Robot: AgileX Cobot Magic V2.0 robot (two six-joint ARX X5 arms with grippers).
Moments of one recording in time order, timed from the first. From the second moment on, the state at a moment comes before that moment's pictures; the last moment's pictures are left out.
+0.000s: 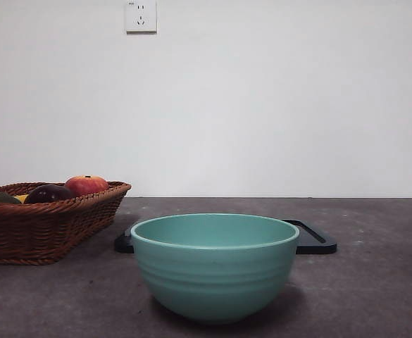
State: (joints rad) left arm -0.24 0.80 0.91 -0.80 0.49 -0.13; right arm 0.27 0.75 0.90 -0.87 -0.49 0.13
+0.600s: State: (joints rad) left arm -0.24 1.27 1.03 -0.89 0.02 -0.11; right arm 0.27 0.75 0.90 -0.87 -0.49 0.13
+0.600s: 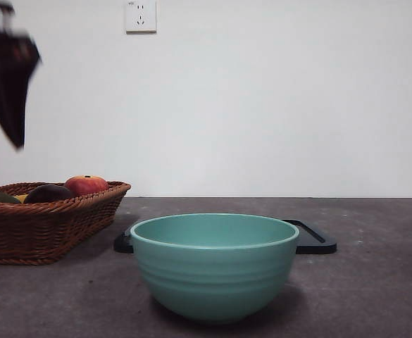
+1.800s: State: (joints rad) left arm -0.18 1.62 1.05 -0.72 0.03 -0.12; right arm 0.27 0.75 0.90 -0.87 -0.50 0.13
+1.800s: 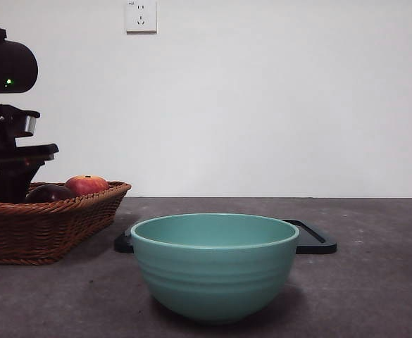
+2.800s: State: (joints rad) left arm -0.77 1.31 1.23 -0.92 0.11 -0.29; right arm 0.27 0.75 0.90 -0.87 -0.50 0.13
